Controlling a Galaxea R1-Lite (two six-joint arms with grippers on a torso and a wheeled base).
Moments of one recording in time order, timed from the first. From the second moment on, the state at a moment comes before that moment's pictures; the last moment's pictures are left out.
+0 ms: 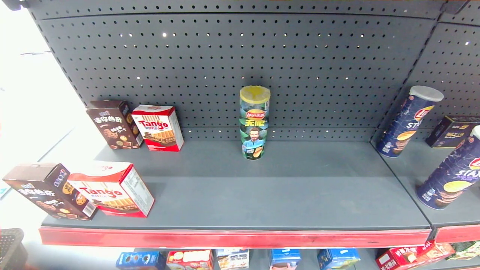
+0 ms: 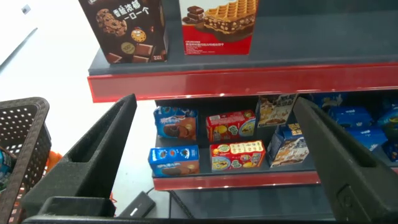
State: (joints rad) left arm 0.00 0.00 0.00 0.00 -0.03 0.02; right arm 0.00 0.00 0.00 0.00 -0.03 0.00
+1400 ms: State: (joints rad) left arm 0.00 0.00 0.00 0.00 -0.04 0.03; right arm 0.00 0.00 0.00 0.00 -0.03 0.00
